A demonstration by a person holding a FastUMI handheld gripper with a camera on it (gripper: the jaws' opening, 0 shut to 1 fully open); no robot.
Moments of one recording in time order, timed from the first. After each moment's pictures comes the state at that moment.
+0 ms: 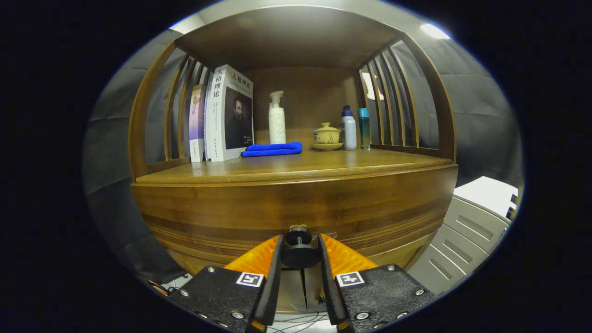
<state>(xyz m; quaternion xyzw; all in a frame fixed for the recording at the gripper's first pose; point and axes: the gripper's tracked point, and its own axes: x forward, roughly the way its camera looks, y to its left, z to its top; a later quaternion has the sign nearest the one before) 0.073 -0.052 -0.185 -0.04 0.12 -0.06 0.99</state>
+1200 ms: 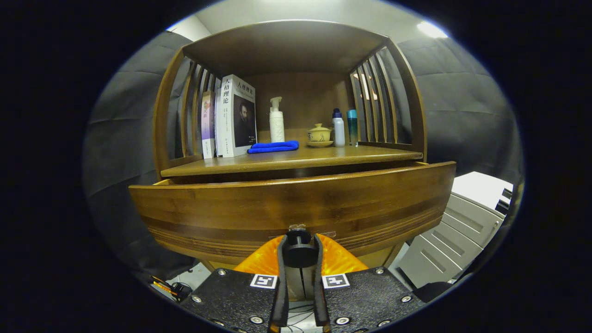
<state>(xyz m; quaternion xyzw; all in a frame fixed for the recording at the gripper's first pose) -0.004 -0.052 -0.177 -0.04 0.14 -0.06 0.99</state>
